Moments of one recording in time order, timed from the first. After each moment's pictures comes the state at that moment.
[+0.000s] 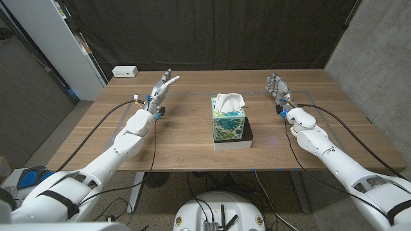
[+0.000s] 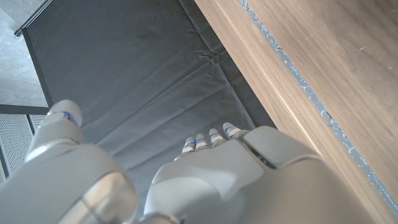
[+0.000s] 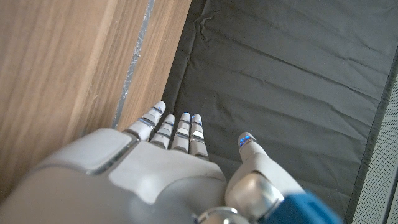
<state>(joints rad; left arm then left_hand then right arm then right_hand) 0.67 0.48 0.46 -1.03 -0.36 -0.56 0.00 0.38 -0.19 0.30 -0.16 0.46 -0.17 0.05 0.17 0.18 -0.17 -0.02 0.19 0.18 -0.17 0.00 0.17 0.17 -0.17 -0.03 0.18 0.17 -0.72 -0.48 -0.39 -1.17 0.60 0.28 -0.01 0.17 0.14 0.43 0.05 0.18 0.24 0.04 0.19 0.17 0.18 0.01 0.20 0.18 0.00 -0.03 0.26 0.27 0.18 -0.03 0.19 0.17</state>
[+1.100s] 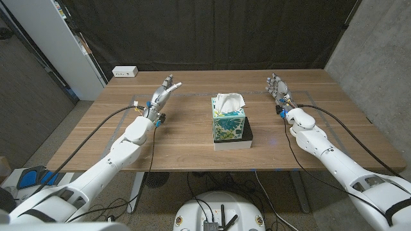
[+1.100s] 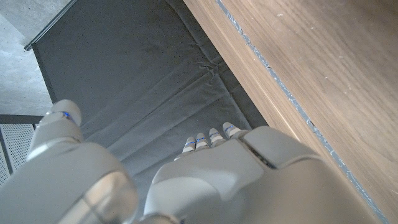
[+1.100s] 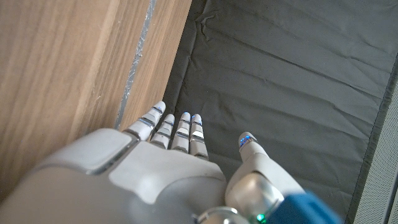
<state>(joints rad) 0.80 0.55 0.45 -1.22 -0.34 -0.51 0.06 0.39 -0.18 0.24 -0.15 0.51 -0.17 0.06 0.17 0.18 -0.17 -0.02 0.19 0.18 -0.17 0.00 0.17 0.17 -0.17 -0.03 0.18 0.17 -0.72 -0.47 -0.39 -1.15 0.60 0.29 -0.01 0.17 0.14 0.42 0.05 0.18 0.24 0.04 0.19 0.17 0.18 0.01 0.20 0.18 0.01 -0.03 0.26 0.26 0.18 -0.03 0.19 0.17</state>
